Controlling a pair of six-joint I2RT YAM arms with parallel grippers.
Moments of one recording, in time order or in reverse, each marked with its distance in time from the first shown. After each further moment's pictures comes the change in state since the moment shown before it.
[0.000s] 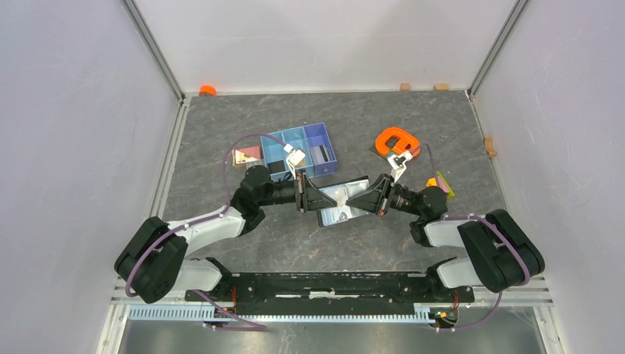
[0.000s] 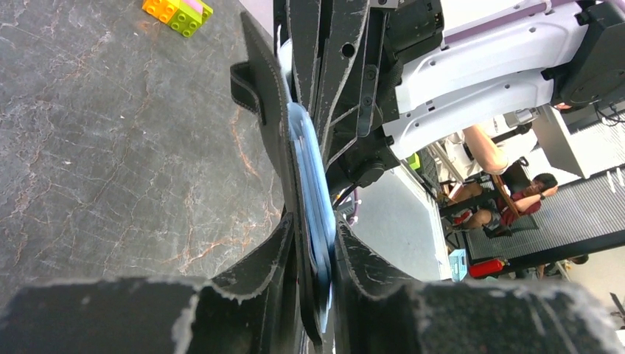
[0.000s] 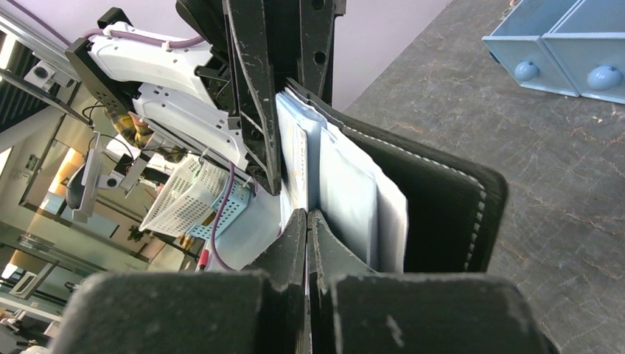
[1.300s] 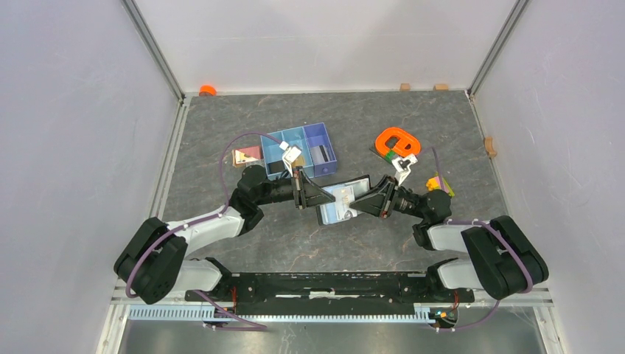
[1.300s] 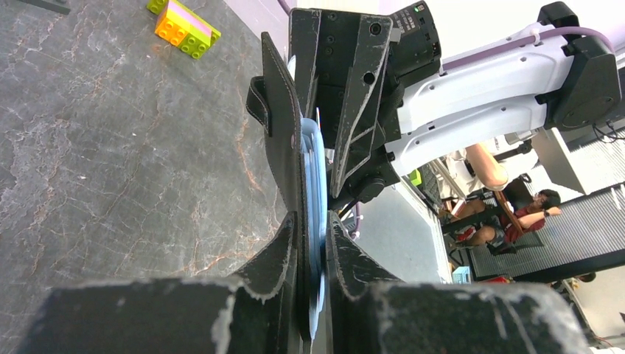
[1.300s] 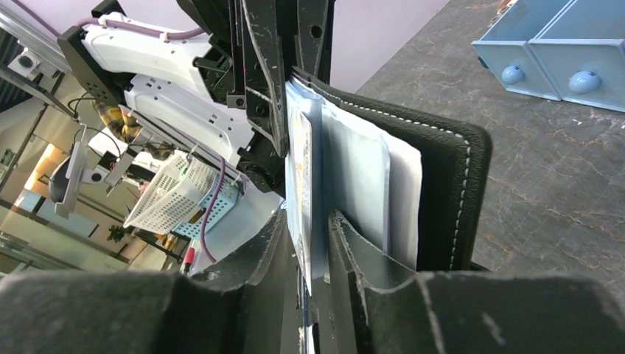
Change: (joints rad) left arm 0.014 -0.006 -0.005 0.039 -0.021 -0.028; right arm -0.036 -0.047 -0.038 -0.003 -0.009 -0.026
